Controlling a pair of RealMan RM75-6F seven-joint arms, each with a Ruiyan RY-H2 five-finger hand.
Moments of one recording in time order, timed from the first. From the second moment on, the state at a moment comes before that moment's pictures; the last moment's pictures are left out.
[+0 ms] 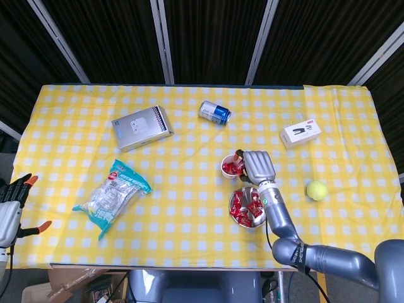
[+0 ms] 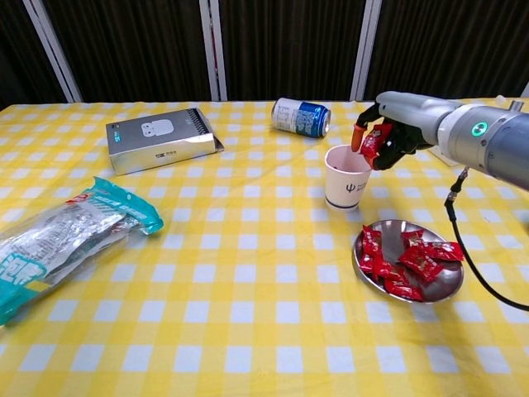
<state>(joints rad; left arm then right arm) -0.10 -1.10 -0.05 -1.71 1.39 1.39 -0.04 0.82 -1.58 0.29 -1.53 -0.70 1.04 -0.52</state>
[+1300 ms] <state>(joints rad) -0.10 -1.09 -0.05 -1.71 1.39 1.39 -0.05 0.91 -1.66 0.27 -1.43 -0.68 1.15 -0.74</state>
